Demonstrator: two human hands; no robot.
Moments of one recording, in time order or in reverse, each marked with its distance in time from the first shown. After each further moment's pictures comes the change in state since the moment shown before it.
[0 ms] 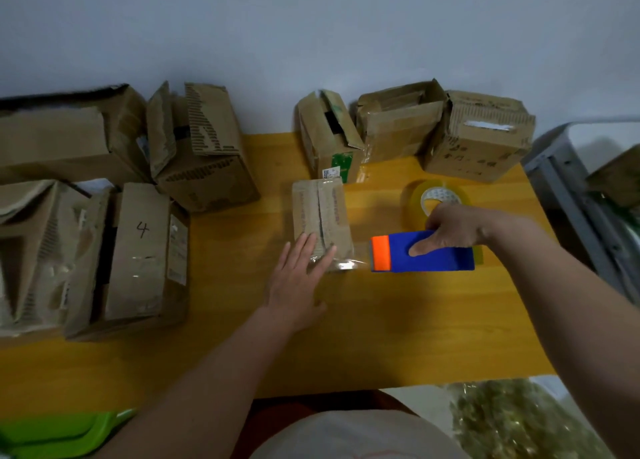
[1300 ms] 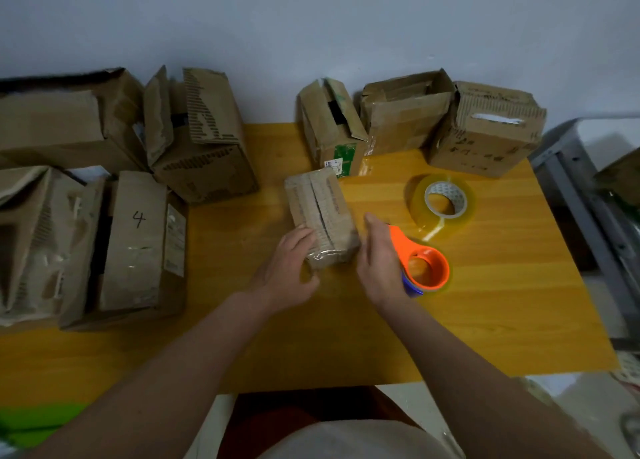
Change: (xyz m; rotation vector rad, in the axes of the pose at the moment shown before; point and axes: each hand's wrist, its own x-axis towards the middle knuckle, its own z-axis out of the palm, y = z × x) left_hand 0.002 -0.023 -0.008 -0.566 0.151 0.031; right_hand 0.035 -0.079 0.139 0.665 0.802 -0.306
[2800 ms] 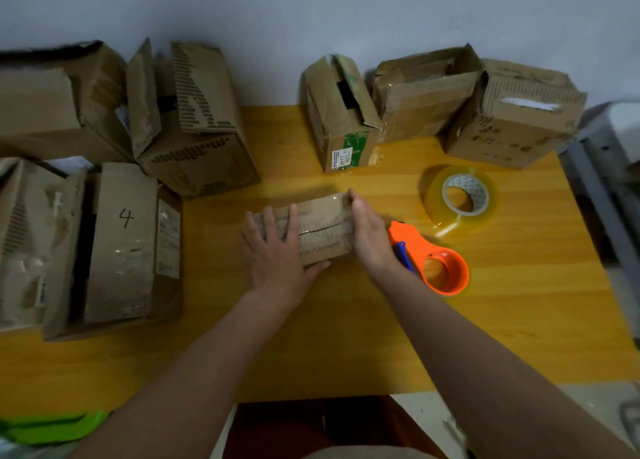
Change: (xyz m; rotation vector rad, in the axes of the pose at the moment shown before) left_hand 0.023 -0.009 0.009 0.466 0.053 -0.431; right_hand 0.062 0.009 0.041 0.419 -0.102 0.188
